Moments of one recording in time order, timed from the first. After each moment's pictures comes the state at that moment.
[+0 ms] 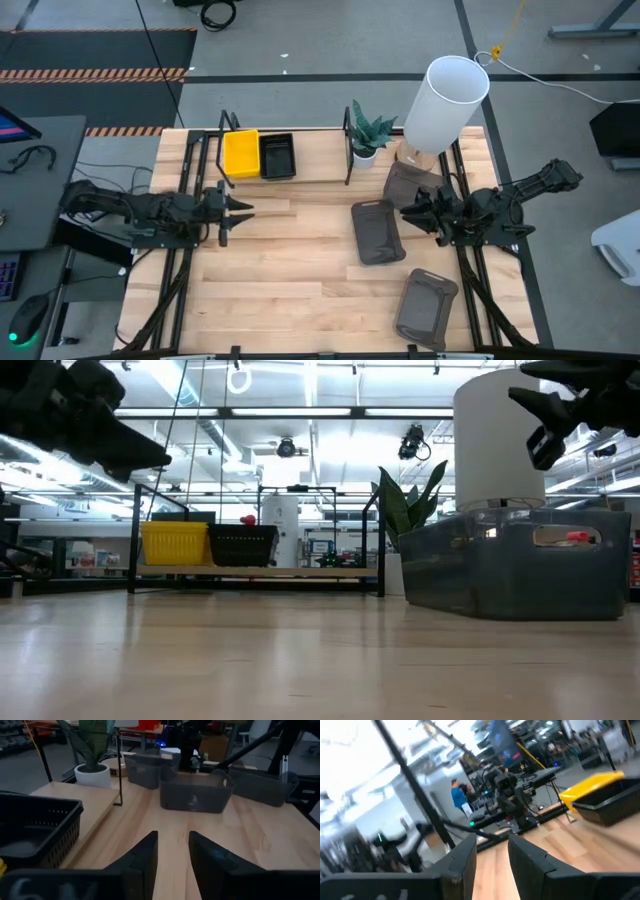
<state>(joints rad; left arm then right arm) -0.18 0.30 0.17 -0.08 -0.34 -0.15 0.35 0.32 0.05 0.48 0.32 0.45</state>
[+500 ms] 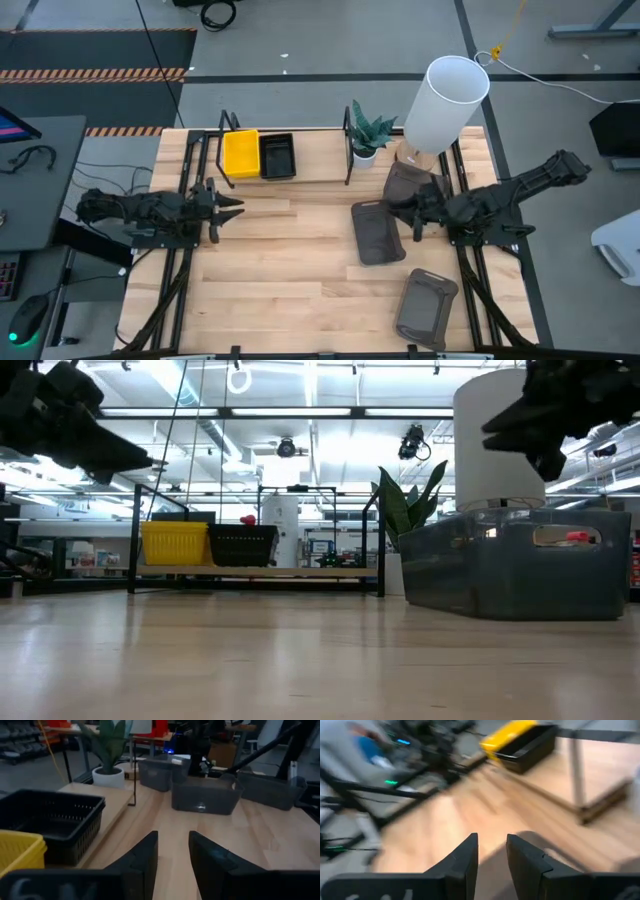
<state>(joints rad) -0.18 0.00 0.16 -0.34 -0.40 -0.14 0.35 0.61 0.35 -0.07 0.57 0.65</state>
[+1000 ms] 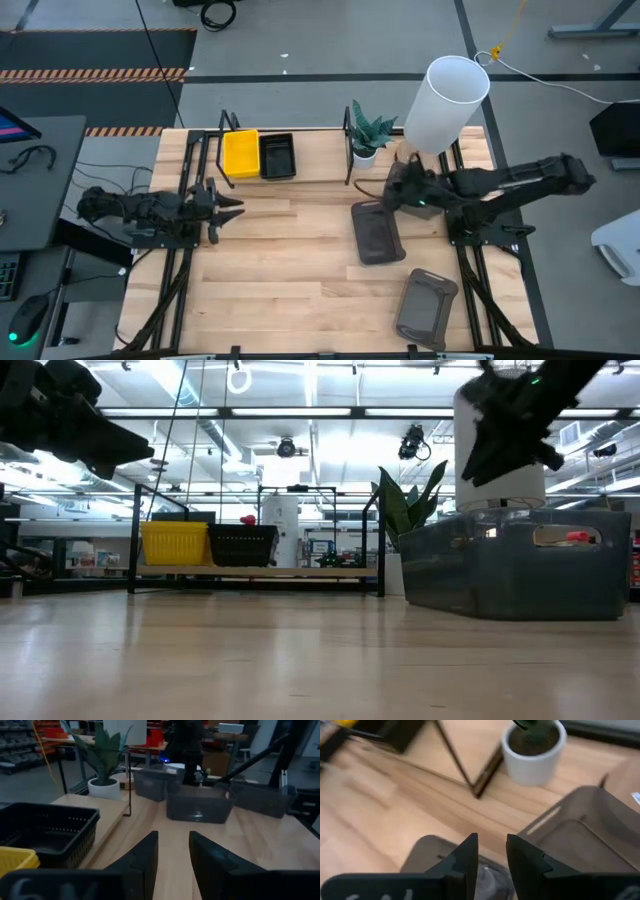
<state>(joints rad) -0.22 0.00 0.15 -0.28 -0.41 -0.12 0.07 1.00 0.77 -0.71 0.56 1.02</state>
